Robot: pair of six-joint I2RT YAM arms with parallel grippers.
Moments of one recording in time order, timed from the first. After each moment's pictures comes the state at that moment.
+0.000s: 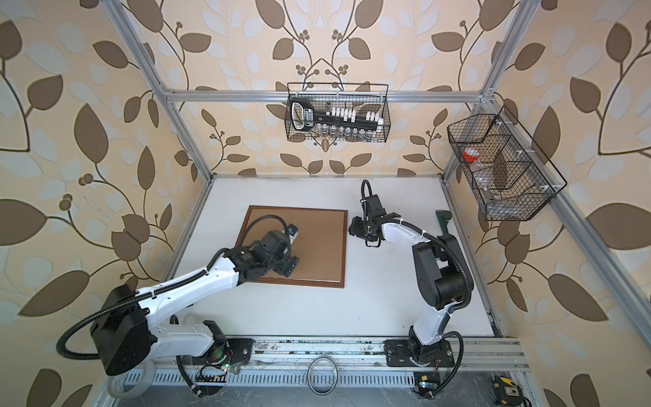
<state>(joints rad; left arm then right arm) -0.61 1.26 0.86 -0.51 -0.31 -0.11 0.32 1.77 1.14 -0.36 -0.13 0.57</state>
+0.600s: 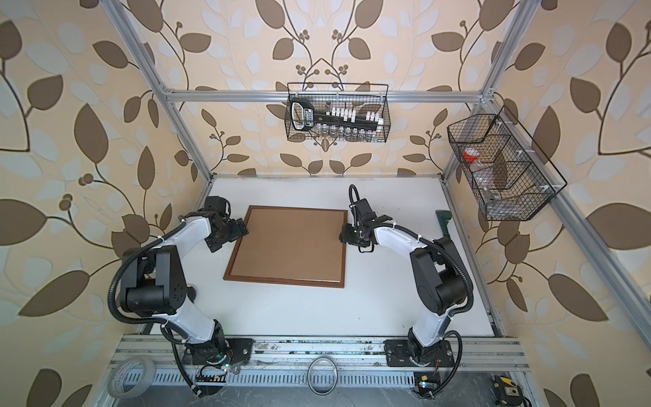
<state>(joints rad) 0.12 1.67 1.09 -0.61 0.02 -0.52 0.42 1.75 1.14 -0.43 -0.15 0.55</state>
